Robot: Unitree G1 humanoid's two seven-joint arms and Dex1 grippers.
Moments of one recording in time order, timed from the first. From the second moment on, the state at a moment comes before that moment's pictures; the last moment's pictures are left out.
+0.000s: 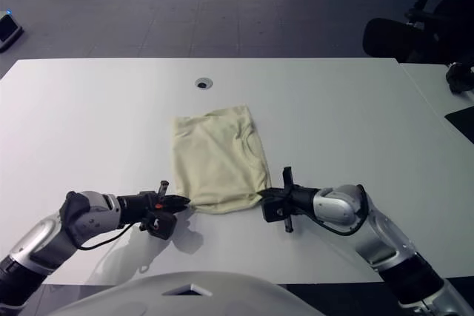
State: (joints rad) left arm 0.11 0.90 -0.38 -0.35 0.42 -0.35 -0.89; right arm 0.13 -0.88 0.34 -0.40 -0.23 -0.09 0.96
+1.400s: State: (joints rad) left arm -0.60 0.66 -0.29 0.33 -0.40 0.49 -1.42; right arm -0.62 -0.74 0.36 0.40 0.38 0.63 1.49
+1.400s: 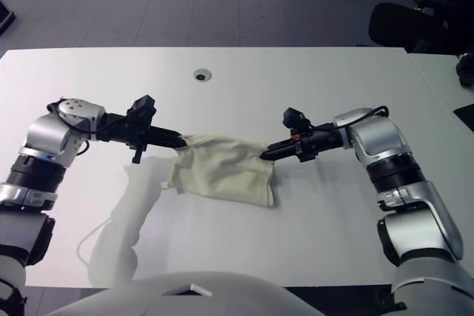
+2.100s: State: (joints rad) left arm -0.61 0.56 -0.09 0.13 -0.30 0.35 -1.06; right arm -0.49 -0.49 0.13 0.06 0.32 0.51 0.97
